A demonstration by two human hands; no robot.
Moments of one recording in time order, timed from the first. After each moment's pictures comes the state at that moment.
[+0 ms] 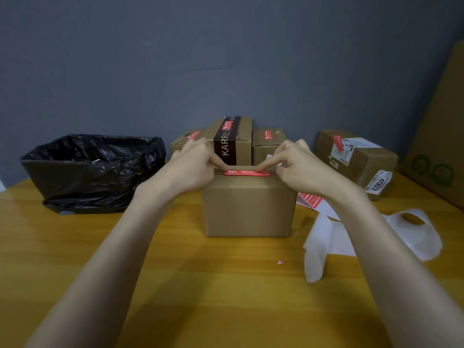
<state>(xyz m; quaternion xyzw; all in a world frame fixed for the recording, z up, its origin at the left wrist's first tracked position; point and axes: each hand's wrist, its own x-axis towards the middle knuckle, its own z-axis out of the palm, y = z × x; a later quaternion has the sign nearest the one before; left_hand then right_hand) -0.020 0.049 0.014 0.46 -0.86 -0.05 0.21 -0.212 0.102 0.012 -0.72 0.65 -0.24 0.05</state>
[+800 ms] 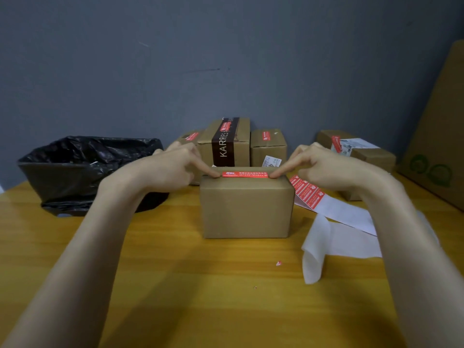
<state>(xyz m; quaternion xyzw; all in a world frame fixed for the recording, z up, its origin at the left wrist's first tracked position) 0.008 0.051 0.031 0.45 -0.89 -0.07 0.07 -0.246 0.113 0.025 -0.74 0.64 -0.18 0.12</state>
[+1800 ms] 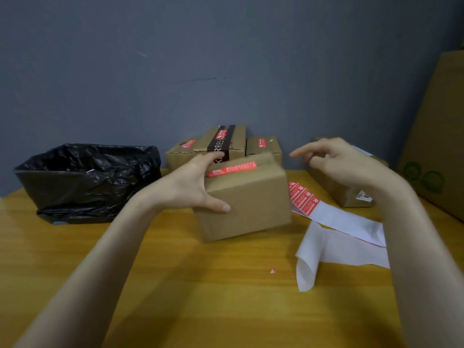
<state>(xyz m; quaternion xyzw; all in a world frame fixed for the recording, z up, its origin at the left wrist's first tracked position) -0.014 0.045 0.005 0.40 -0.87 -0.21 0.19 -0.272 0.117 0.033 -0.70 0.65 -0.31 0.06</state>
